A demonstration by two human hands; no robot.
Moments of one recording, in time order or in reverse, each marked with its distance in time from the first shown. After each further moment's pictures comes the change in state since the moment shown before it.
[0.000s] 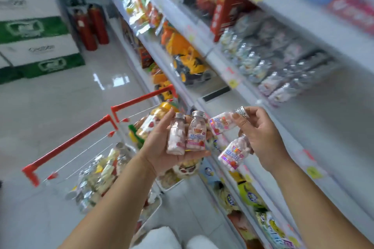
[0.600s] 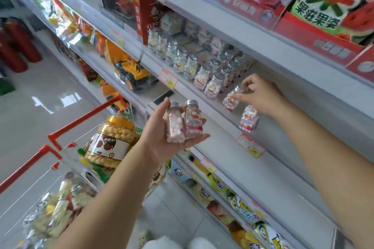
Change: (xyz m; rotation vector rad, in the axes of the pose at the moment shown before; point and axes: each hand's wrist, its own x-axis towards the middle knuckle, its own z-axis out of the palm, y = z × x) left_hand 0.075 -0.045 0.116 -0.003 -0.005 -0.158; right_hand 0.065 -0.002 -0.178 -0.711 0.229 0.056
